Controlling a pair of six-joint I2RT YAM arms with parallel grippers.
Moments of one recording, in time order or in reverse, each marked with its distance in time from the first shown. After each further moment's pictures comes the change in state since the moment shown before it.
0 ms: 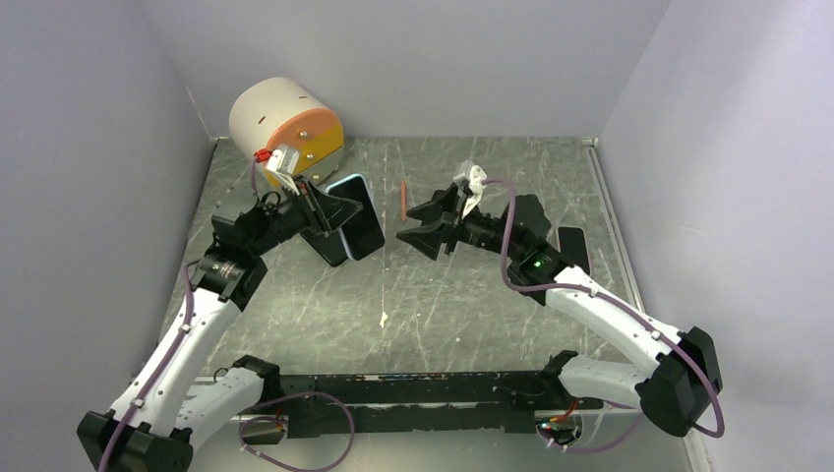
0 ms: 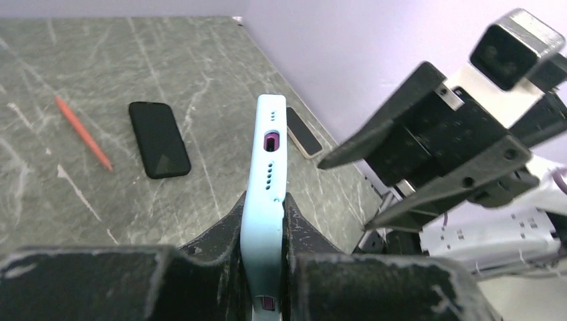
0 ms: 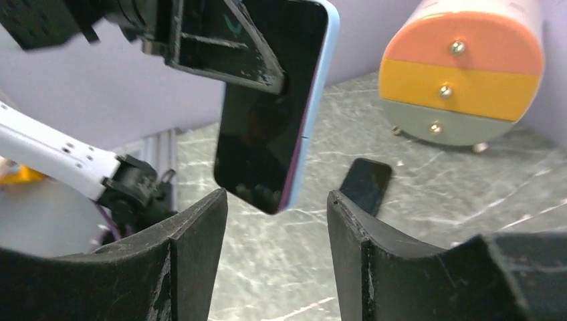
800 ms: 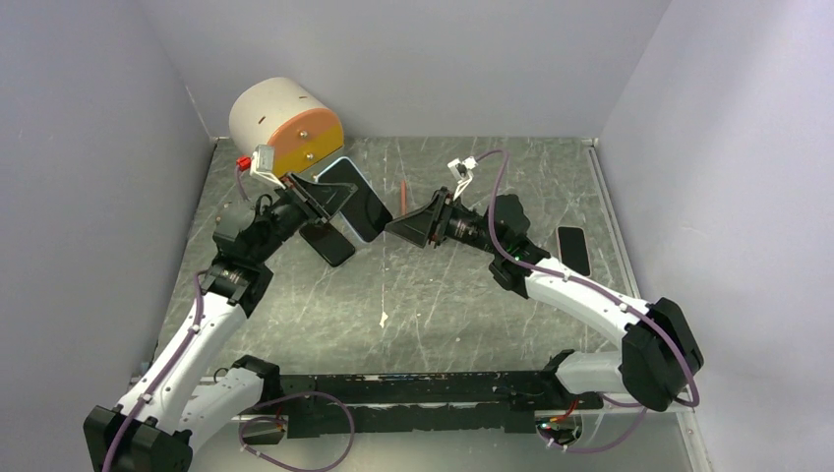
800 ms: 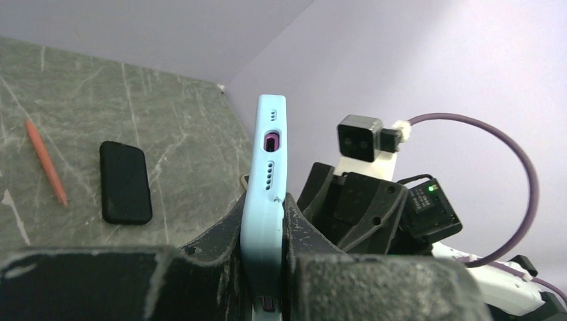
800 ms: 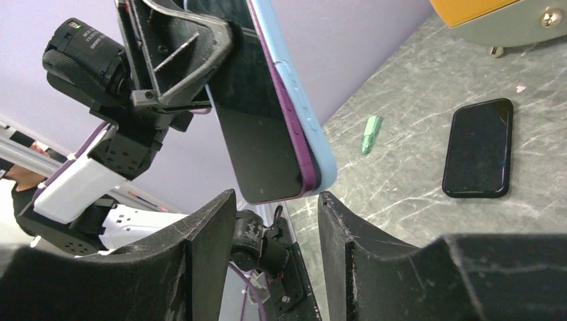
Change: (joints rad) left arm 0.000 -0.014 -0.153 0.304 -0.215 -0.340; right arm 0.000 0.152 -0.047 0.214 0.058 0.687
